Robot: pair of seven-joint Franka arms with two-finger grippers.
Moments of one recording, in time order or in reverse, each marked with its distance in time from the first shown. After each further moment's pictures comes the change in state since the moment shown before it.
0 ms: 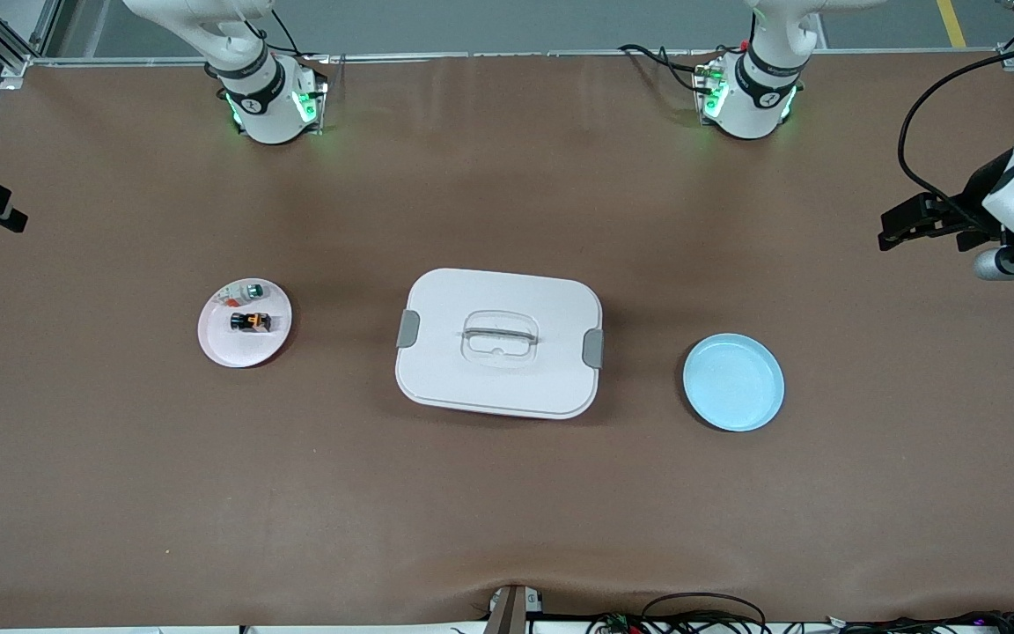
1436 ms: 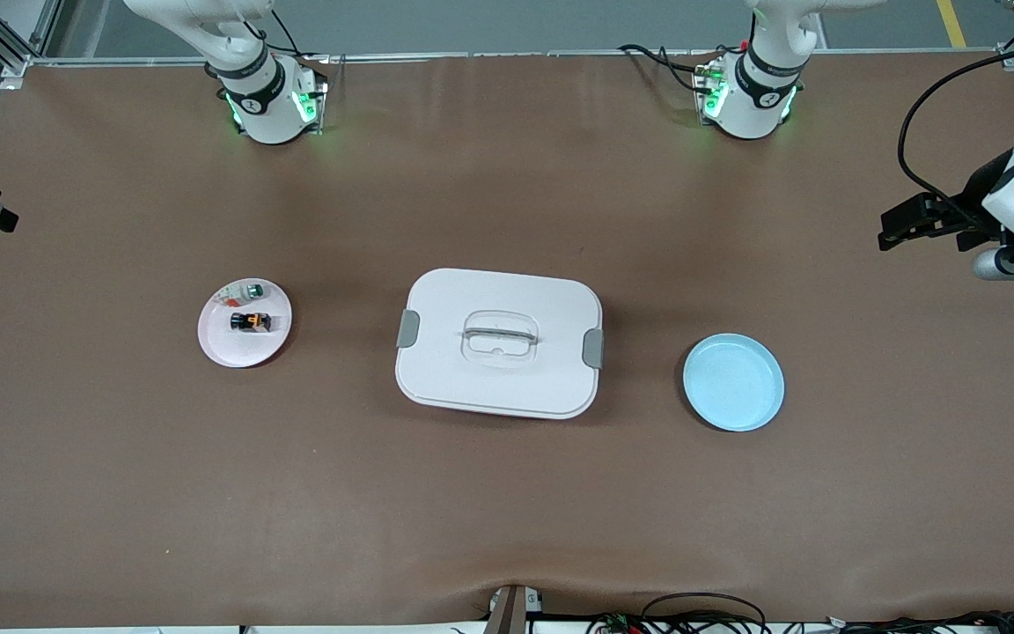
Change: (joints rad) left arm 0.000 0.000 0.000 0.000 0.000 0.000 0.001; right arm -0.014 0.000 -0.003 0.000 0.001 0.000 0.000
